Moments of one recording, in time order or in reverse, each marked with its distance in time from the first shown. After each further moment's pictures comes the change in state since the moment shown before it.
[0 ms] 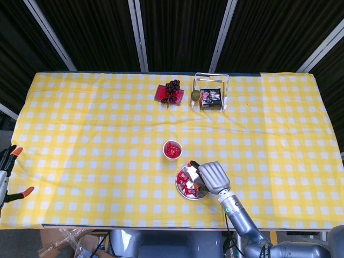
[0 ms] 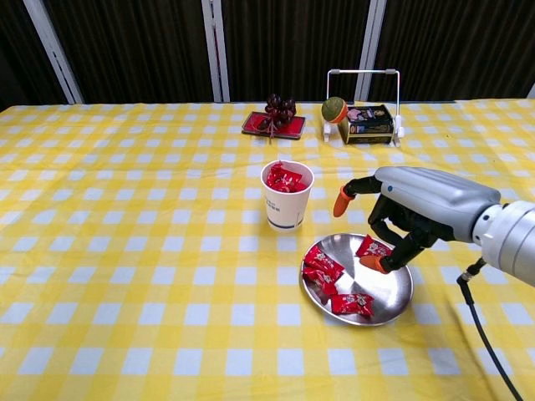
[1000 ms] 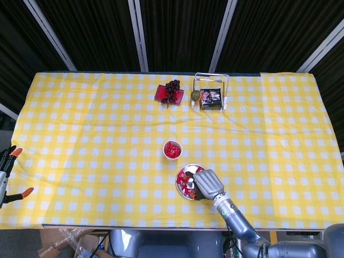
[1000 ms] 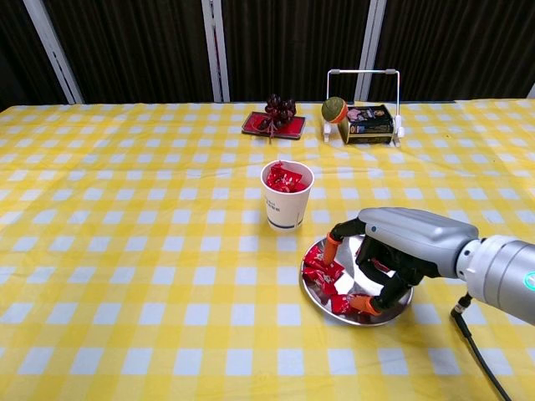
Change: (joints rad) left arm 0.001 0.006 0.005 0.010 0.015 -0.004 -0.023; right arm 0.013 -0.021 -0.020 0.033 0.026 -0.123 0.045
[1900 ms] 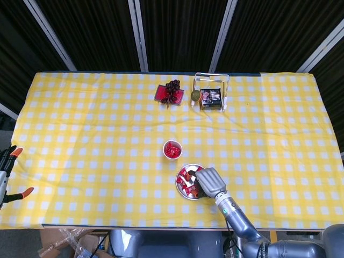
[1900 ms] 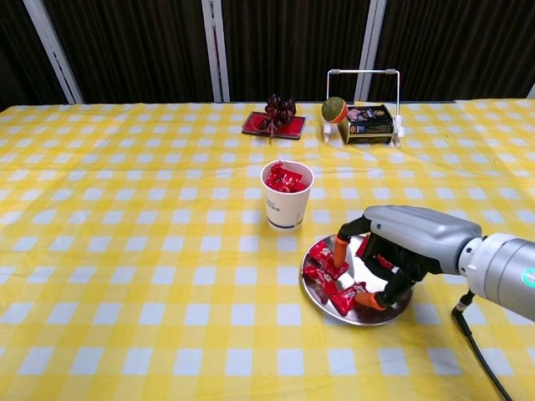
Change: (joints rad) left arm -0.002 0.002 -0.002 -0.002 -0.007 -0.009 0.002; right arm -0.007 -0.004 0.009 0.026 0.011 0.006 -0.009
